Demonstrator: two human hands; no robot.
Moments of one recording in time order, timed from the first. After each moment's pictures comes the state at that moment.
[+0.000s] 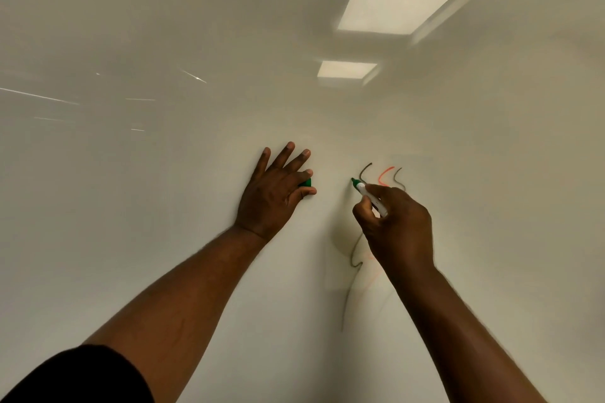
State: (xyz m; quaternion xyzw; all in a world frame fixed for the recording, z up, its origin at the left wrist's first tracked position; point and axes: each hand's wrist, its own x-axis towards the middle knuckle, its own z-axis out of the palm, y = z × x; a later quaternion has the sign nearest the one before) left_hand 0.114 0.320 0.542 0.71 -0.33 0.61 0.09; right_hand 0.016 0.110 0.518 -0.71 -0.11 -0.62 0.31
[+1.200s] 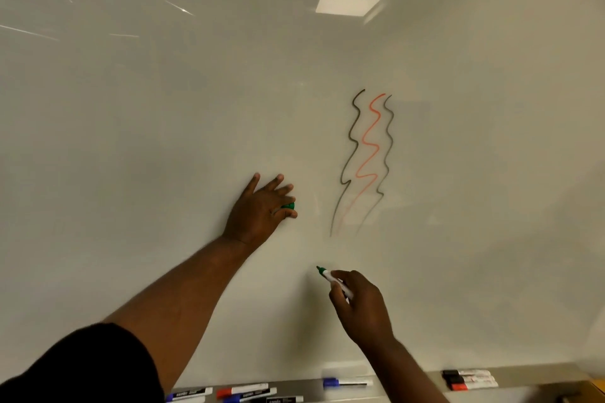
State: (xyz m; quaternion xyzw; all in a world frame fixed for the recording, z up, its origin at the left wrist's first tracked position) left_hand 0.047 0.343 0.382 0.84 -0.31 0.40 0.22; right_hand -0.045 0.106 0.246 -0.86 -0.09 -0.31 0.40
